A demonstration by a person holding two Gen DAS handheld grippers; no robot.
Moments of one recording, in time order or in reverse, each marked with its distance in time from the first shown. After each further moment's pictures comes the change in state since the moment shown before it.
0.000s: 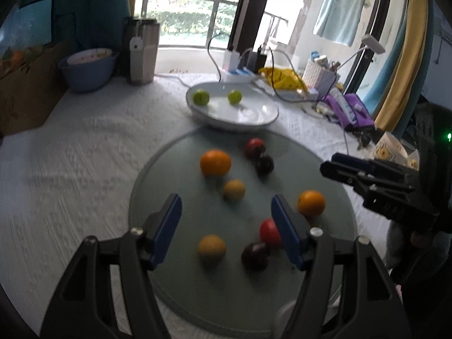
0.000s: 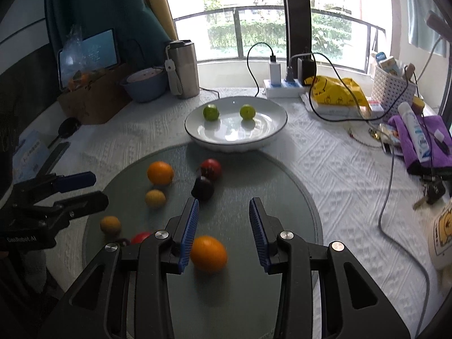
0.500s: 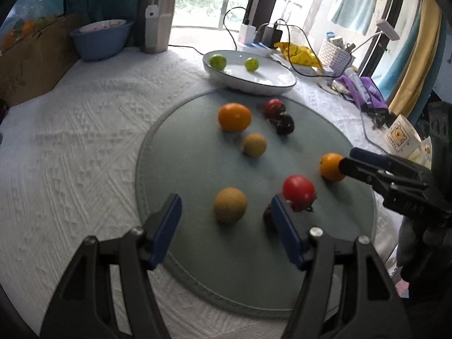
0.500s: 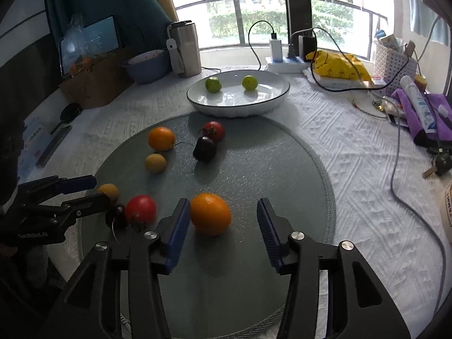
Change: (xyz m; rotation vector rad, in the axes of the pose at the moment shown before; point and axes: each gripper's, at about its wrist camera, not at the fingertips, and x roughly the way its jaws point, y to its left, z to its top) left arm 0.010 0.011 -0.034 -0.036 0.080 0.057; right arm 0.010 0.002 -0.031 0.016 0.058 0.028
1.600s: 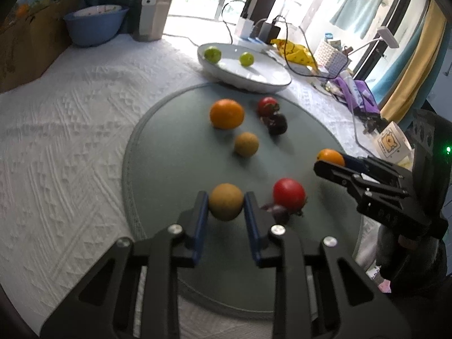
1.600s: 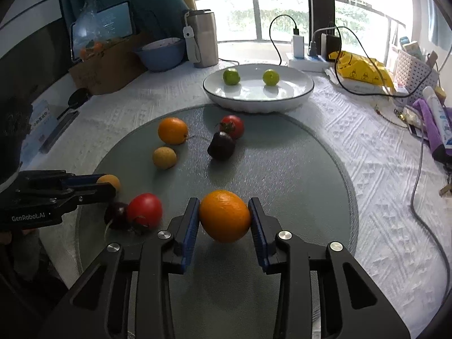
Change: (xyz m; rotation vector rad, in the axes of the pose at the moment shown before) left arm 0.004 0.003 0.010 -0.044 0.040 -0.083; right arm 0.015 0.009 0.012 -0.072 0.018 0.040
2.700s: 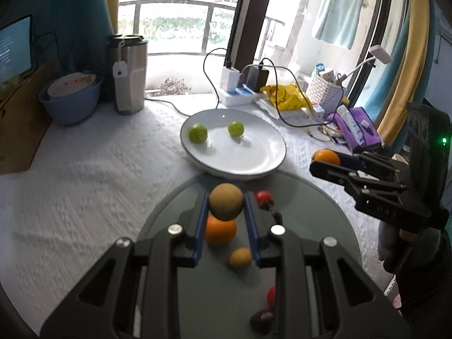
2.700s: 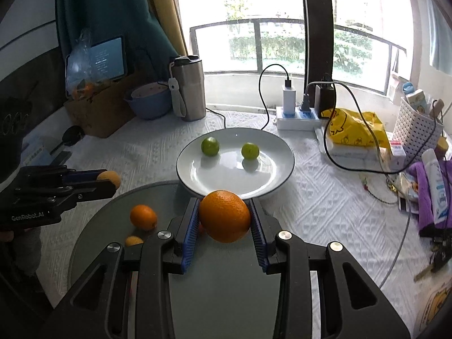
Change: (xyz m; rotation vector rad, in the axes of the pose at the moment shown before) left arm 0.006 -0.022 0.098 0.126 -0.148 0.020; right arm 0.003 -0.045 0.081 -0.038 -0.138 0.007
